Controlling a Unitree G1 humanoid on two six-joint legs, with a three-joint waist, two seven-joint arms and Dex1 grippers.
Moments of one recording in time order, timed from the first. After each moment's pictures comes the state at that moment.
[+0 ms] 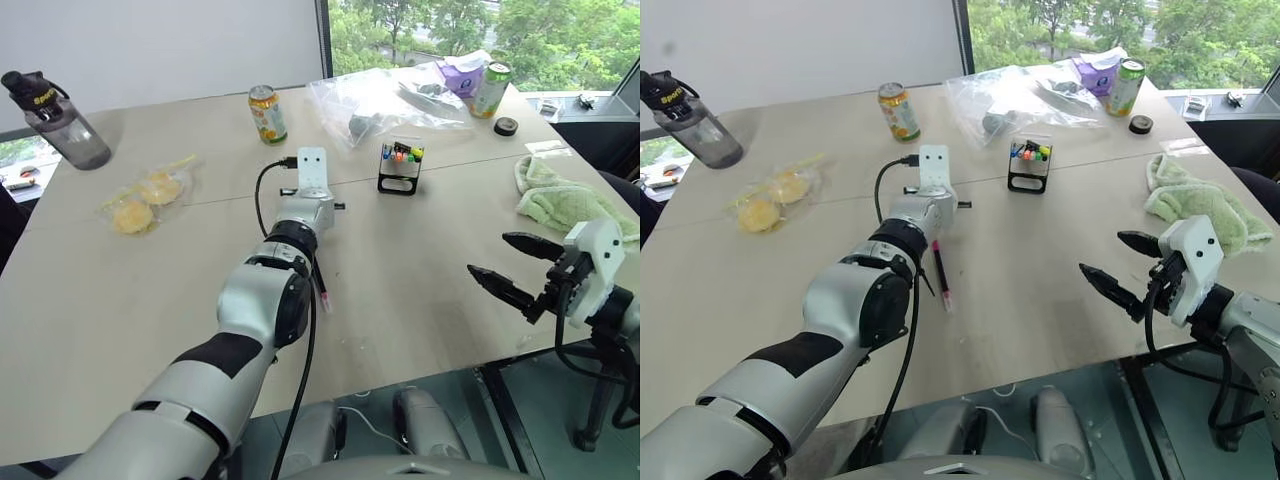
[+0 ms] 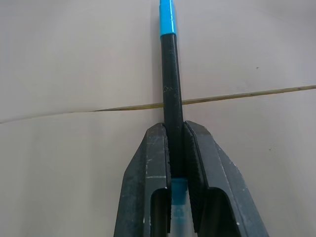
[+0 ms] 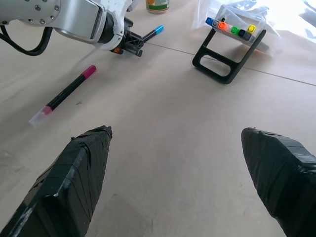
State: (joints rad) left arm -1.23 0.06 0.17 1.24 -0.10 0.40 0.35; right arm 0.07 -0.71 -0.41 -0.69 0.69 0.76 0.67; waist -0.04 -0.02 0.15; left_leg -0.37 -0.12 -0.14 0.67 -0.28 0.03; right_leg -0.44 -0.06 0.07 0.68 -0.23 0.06
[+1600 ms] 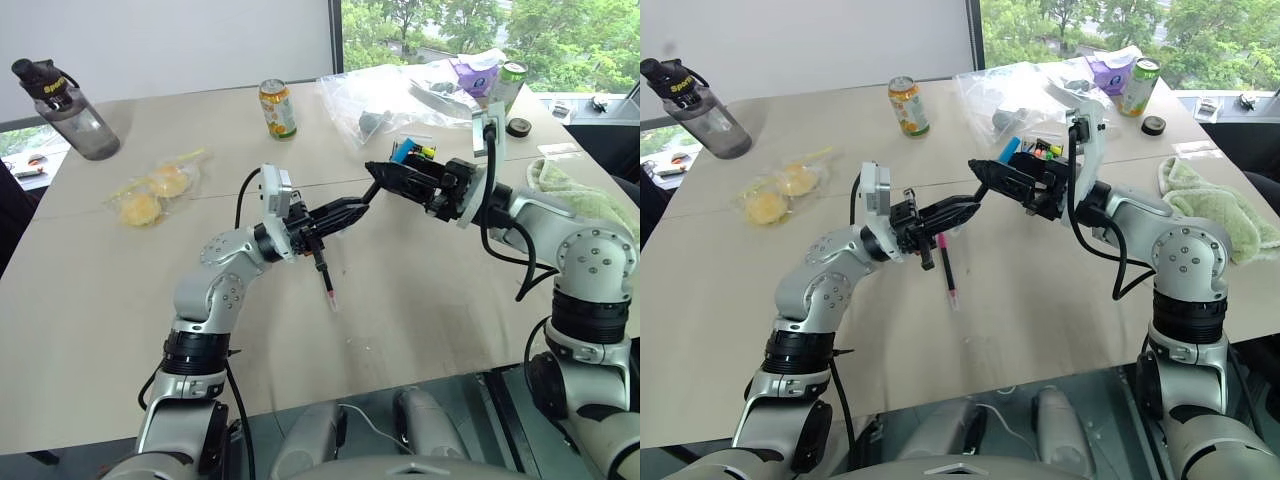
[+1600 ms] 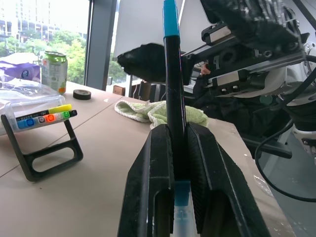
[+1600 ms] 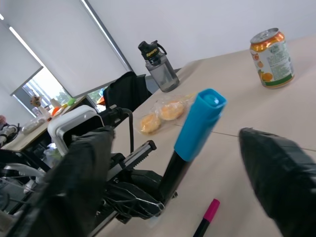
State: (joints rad) left arm -0.47 0.36 0.03 -0.07 -0.63 0.41 -1.01; right arm -0.70 -0.34 -0.17 -0.27 1.12 1.08 0.30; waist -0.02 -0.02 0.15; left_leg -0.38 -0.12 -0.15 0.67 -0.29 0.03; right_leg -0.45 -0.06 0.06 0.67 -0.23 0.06
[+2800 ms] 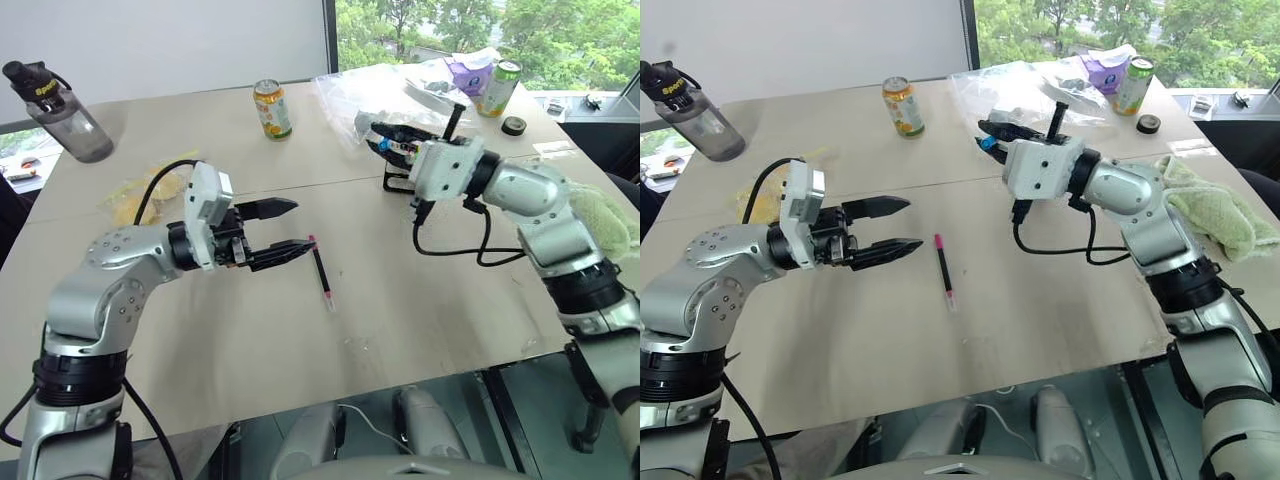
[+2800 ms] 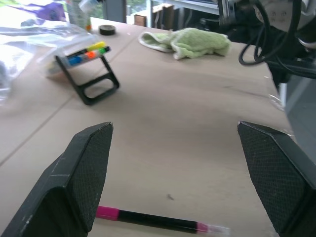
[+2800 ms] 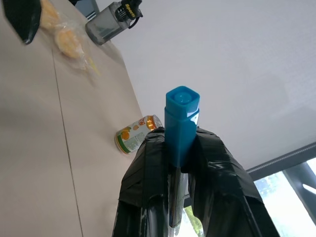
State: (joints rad) left arm -0.36 0.78 0.19 -0.28 -0.69 0.61 -1.01; right arm -0.85 -0.51 0.31 0.21 -0.14 -0.42 0.59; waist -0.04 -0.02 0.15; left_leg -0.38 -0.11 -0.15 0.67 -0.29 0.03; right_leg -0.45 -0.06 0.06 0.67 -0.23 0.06
